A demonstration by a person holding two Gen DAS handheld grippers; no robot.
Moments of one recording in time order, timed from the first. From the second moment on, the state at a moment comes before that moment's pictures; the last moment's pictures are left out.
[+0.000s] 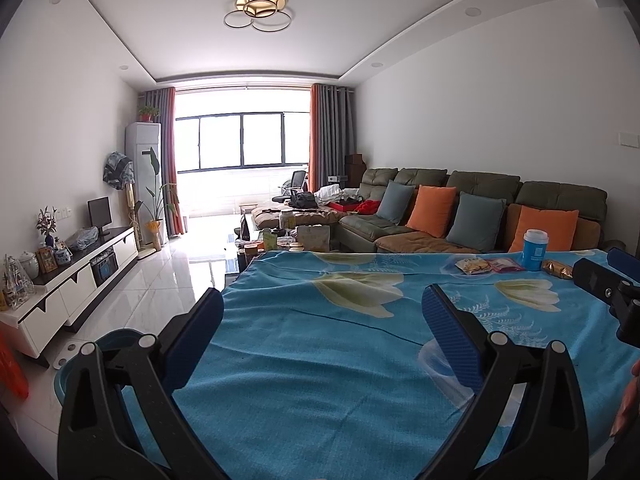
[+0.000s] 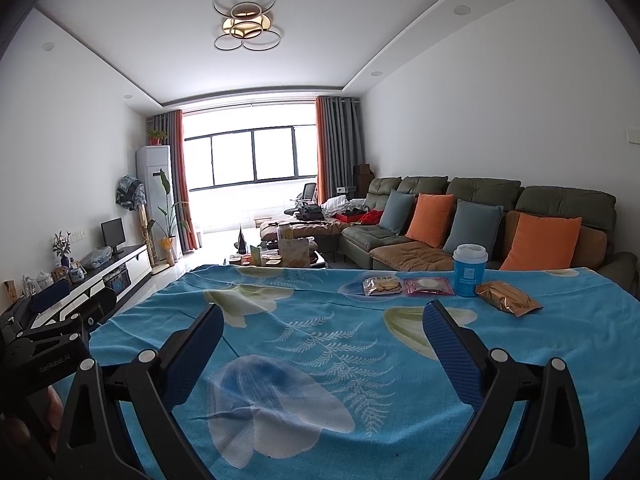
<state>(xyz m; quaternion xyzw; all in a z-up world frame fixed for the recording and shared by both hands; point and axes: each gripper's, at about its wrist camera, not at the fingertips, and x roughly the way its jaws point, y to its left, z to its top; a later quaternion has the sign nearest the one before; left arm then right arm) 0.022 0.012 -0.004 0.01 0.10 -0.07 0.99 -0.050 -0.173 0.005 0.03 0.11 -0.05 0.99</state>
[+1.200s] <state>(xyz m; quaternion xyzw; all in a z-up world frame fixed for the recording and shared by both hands) 0.031 0.010 -0.009 0.01 0.10 -0.06 0.99 -0.048 -0.173 0.004 0.04 0.11 -0.04 0.99</state>
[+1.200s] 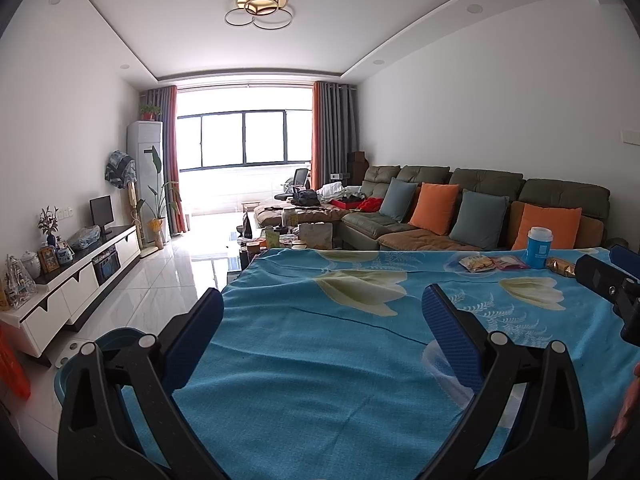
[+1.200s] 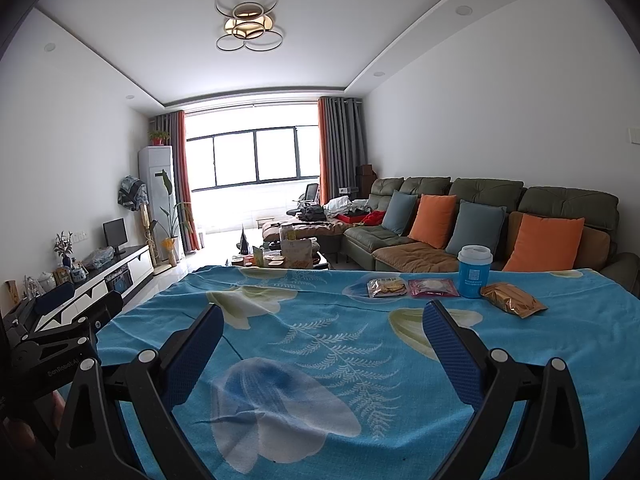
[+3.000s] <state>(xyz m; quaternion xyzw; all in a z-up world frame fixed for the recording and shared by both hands) 0.030 0.008 -0.005 0.02 0.09 -0.06 0.99 -0.046 -0.175 0.008 0.04 0.11 -0.04 0.99</state>
